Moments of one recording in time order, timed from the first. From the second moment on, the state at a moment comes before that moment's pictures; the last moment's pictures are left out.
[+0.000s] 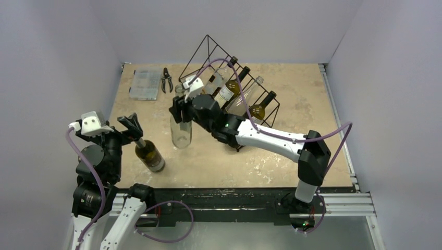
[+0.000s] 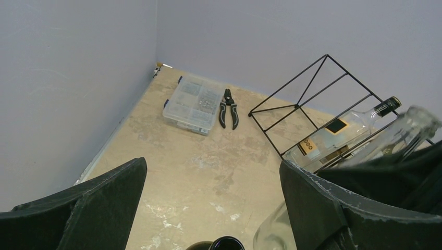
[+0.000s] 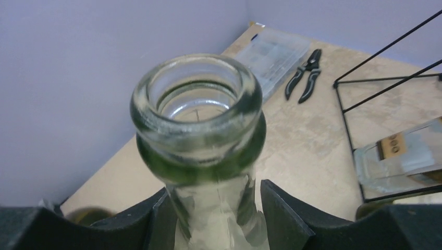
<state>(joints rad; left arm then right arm) -0.24 0.37 0.95 -0.57 -0.45 -0.23 1.11 1.75 1.47 0.09 0.32 0.31</state>
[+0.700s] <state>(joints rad) -0.28 0.42 0.95 -0.56 -0.48 -0.22 0.82 2.11 2.06 0.04 0.27 0.31</state>
